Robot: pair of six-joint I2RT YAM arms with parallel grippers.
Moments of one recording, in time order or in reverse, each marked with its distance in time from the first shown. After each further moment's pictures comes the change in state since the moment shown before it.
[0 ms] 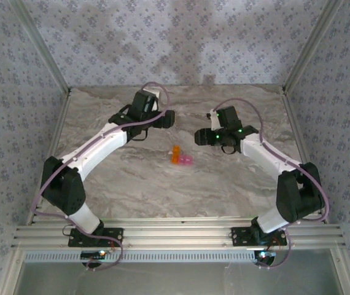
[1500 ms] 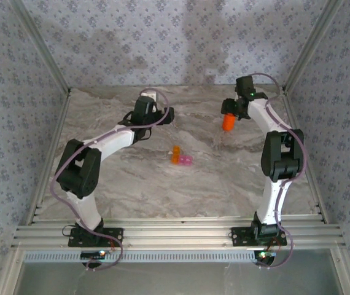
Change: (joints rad) left arm 0.084 0.206 -0.142 0.496 0.039 -0.066; right arm -0.270 0.476 0.569 -0.219 0.275 -0.014
